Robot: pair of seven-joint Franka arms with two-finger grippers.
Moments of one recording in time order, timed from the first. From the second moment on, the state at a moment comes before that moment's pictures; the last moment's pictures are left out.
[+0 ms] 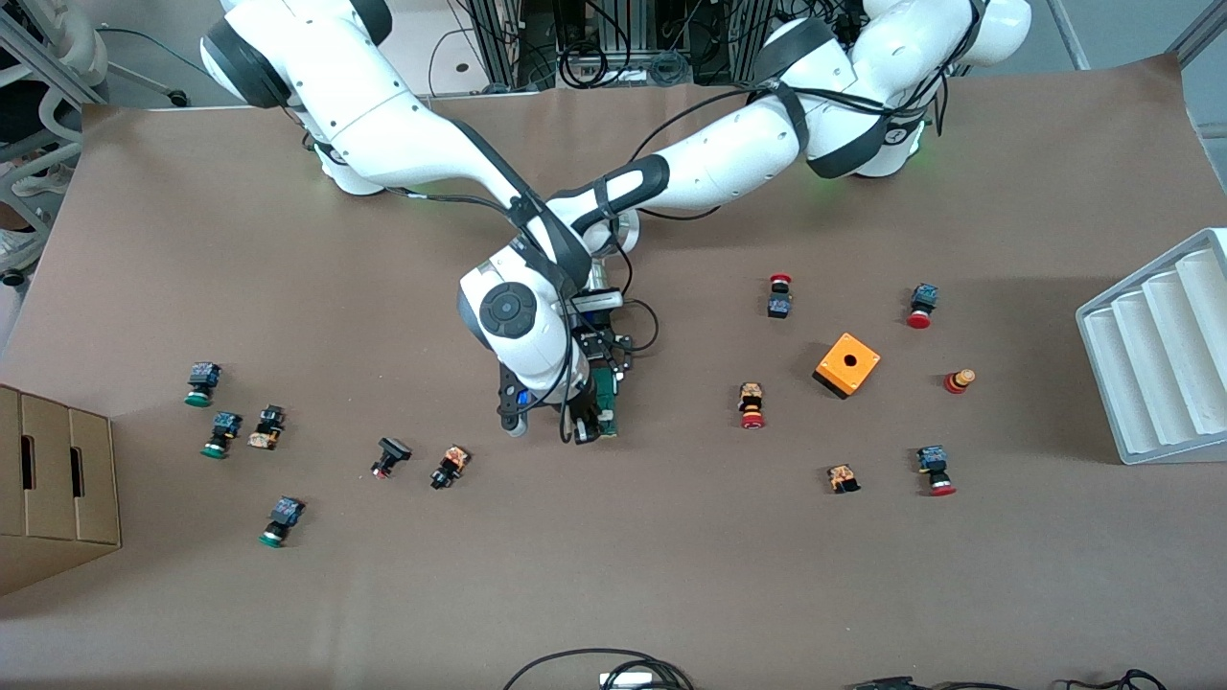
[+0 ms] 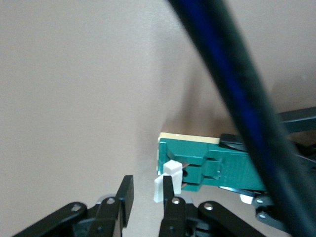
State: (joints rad) left arm -0.66 1.21 -0.63 -1.47 2.14 1.59 -2.42; right arm 0.62 0.73 0.03 -1.54 0.12 2.53 2.03
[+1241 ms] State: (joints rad) left arm -0.66 1.21 -0.63 -1.47 2.14 1.59 -2.42; right arm 0.62 0.80 0.02 -1.48 0.12 2.54 2.03
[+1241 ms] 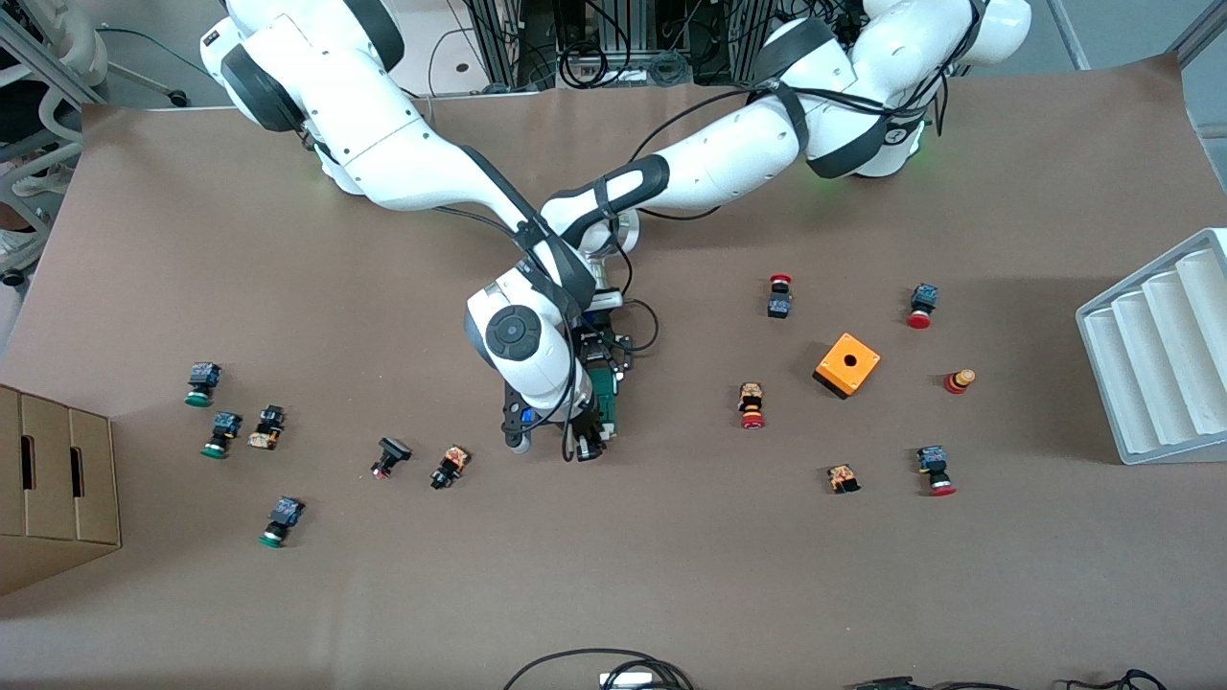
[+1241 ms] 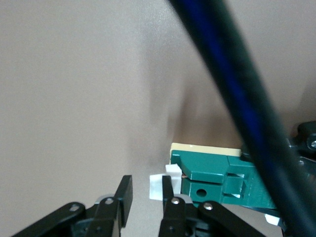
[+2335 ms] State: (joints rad) left arm -0.66 1.21 -0.65 -1.46 2.11 1.60 -2.41; right arm 0.39 0.44 0.02 -1.45 0.14 1.90 1.48
